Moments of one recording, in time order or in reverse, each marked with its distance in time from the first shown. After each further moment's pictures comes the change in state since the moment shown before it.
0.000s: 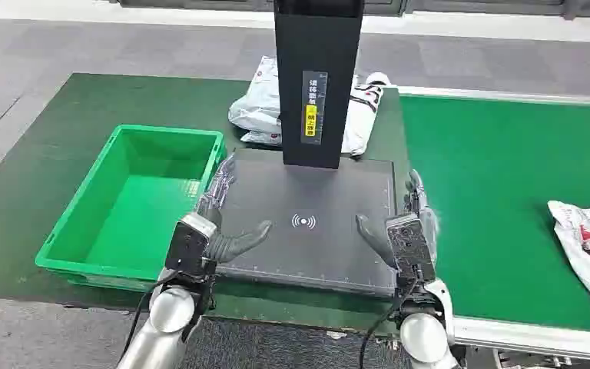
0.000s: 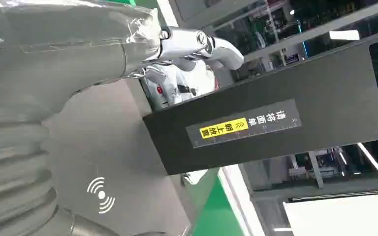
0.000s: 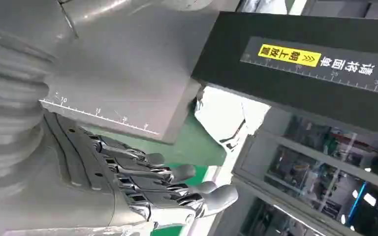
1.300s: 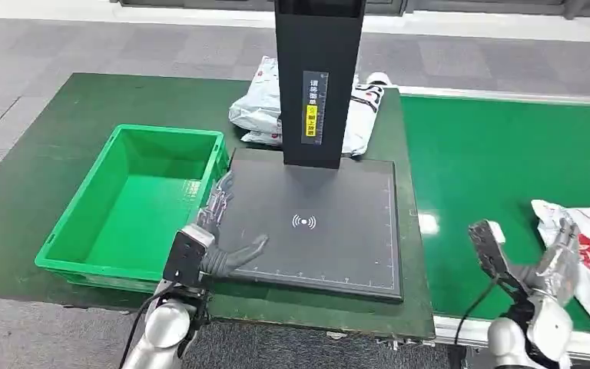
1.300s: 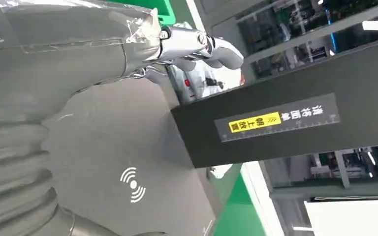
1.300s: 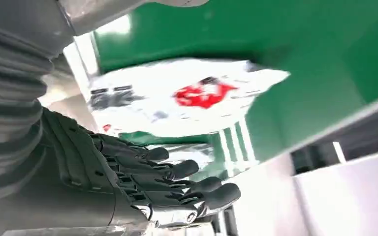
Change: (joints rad) left arm 0.076 -0.001 0.026 -0.031 -0.011 -0.047 0.045; right arm 0.003 -0.201 -0.503 0.186 0.739 0.039 0.368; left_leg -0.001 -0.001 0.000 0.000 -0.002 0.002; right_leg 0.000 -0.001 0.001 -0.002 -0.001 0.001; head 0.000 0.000
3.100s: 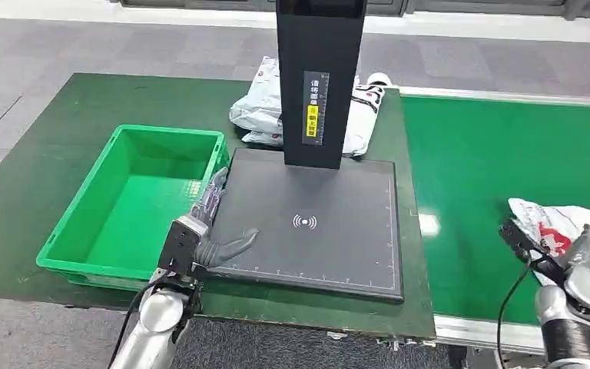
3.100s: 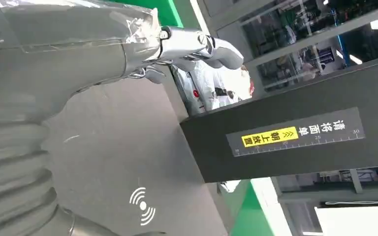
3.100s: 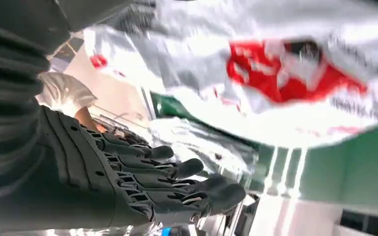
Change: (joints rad) left arm -0.054 0.010 0.072 0.089 0.000 -0.038 -0.036; right arm -0.281 -0.237 -0.006 0.434 0.159 0.297 0.056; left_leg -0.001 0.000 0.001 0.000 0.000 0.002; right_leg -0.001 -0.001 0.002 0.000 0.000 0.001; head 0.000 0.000
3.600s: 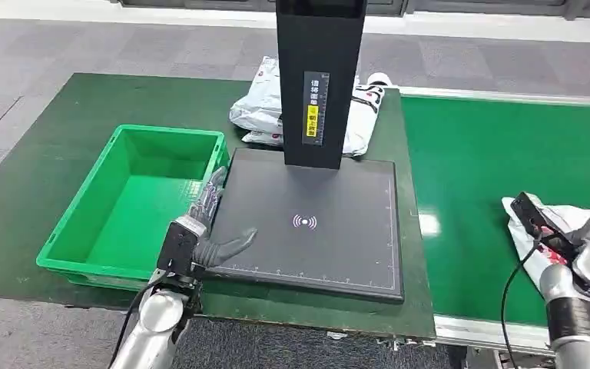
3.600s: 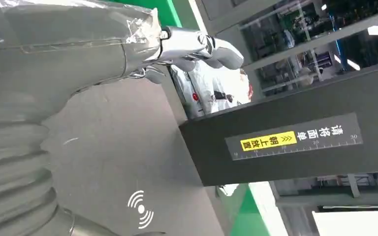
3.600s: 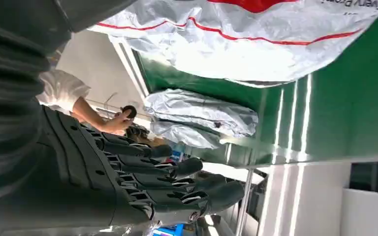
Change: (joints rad) left arm 0.000 0.000 0.000 0.006 0.010 0.029 -0.015; right arm -0.115 -0.014 0.006 0.071 0.025 -0.080 0.019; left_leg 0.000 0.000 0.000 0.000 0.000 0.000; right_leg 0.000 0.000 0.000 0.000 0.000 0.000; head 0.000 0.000
